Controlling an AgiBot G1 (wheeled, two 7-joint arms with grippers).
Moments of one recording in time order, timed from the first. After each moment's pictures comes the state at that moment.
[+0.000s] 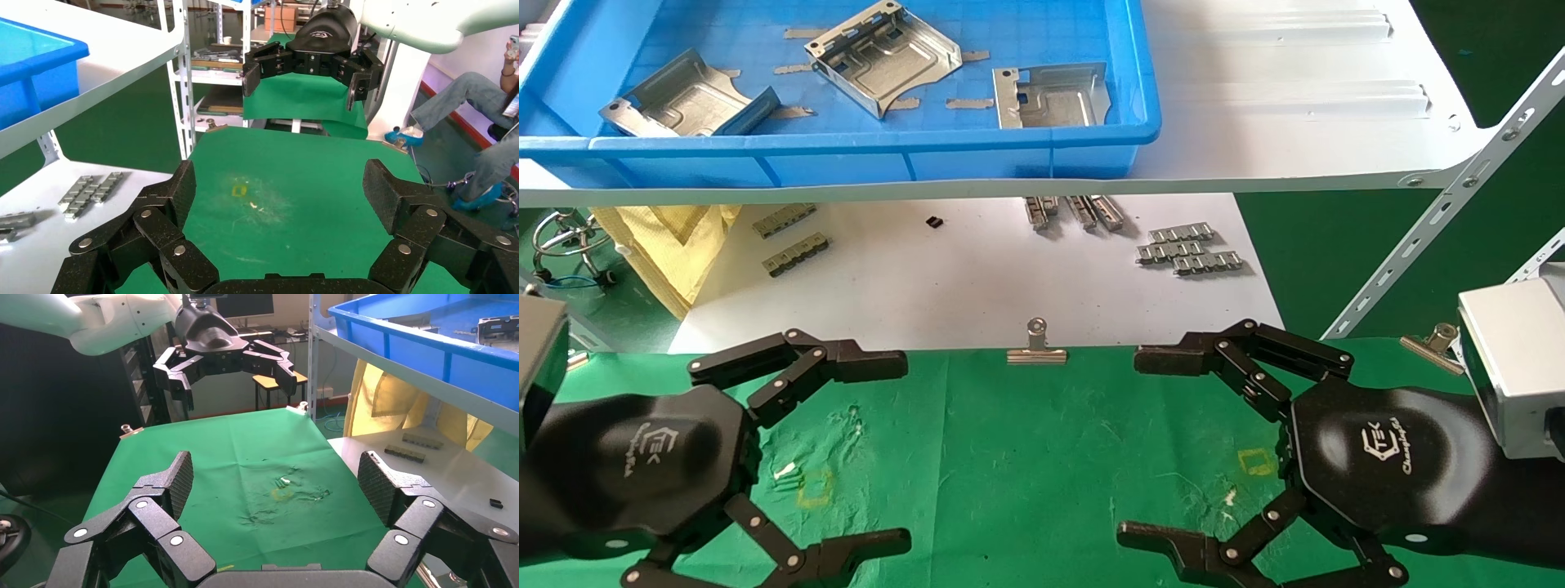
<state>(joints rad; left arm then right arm) -1.08 0.61 0.28 -1.28 0.73 1.50 -0.19 1.09 -0.59 -0.34 1.27 -0.69 -1.47 0.16</state>
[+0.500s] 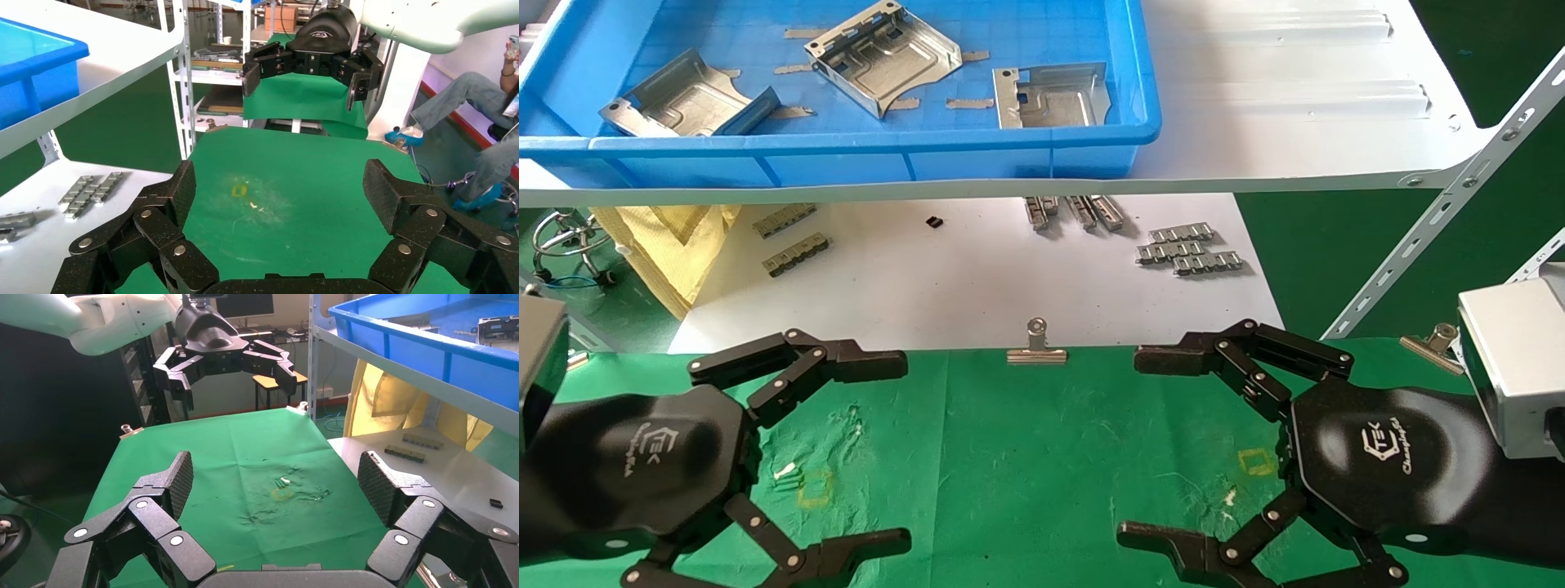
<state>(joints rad) -1.08 0.61 0.28 -1.28 0.73 1.50 -0.19 1.09 -0.59 -0.34 1.27 -0.69 -1.47 0.16</state>
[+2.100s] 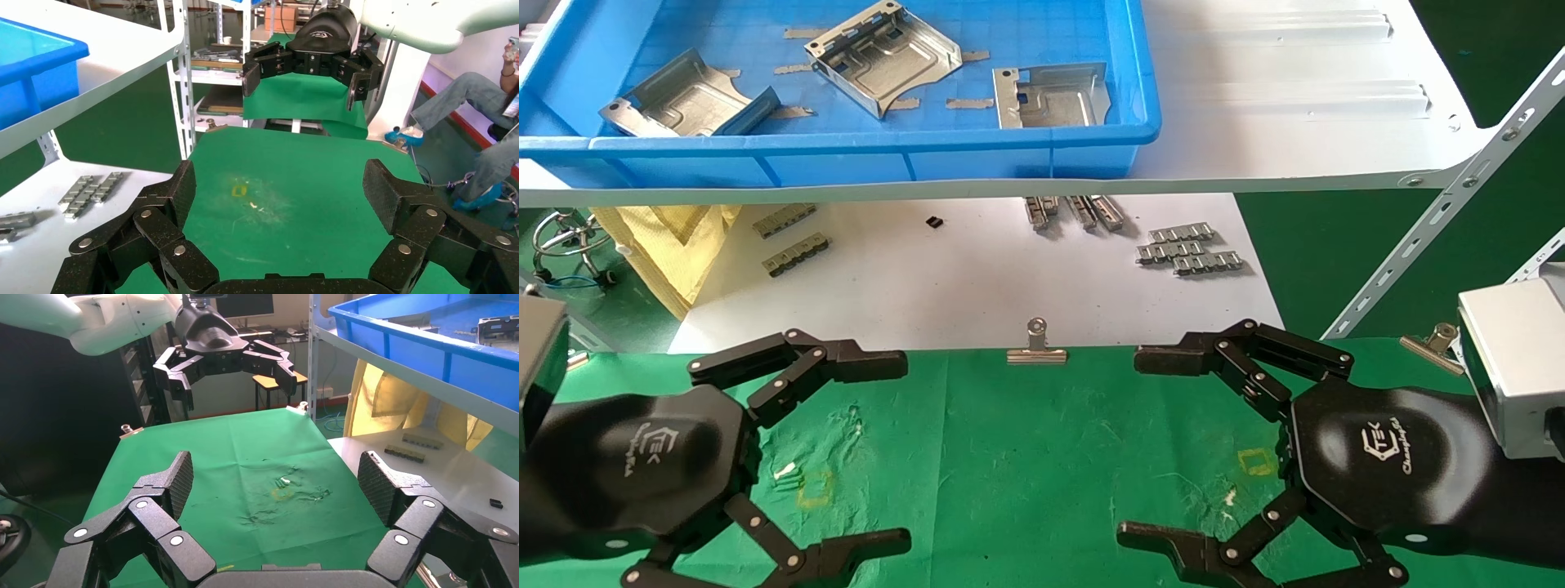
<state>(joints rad) -1.08 0.61 0.28 -1.28 0.73 1.50 -0.19 1.09 -0.59 -0.34 1.27 -0.69 -1.47 0.16</state>
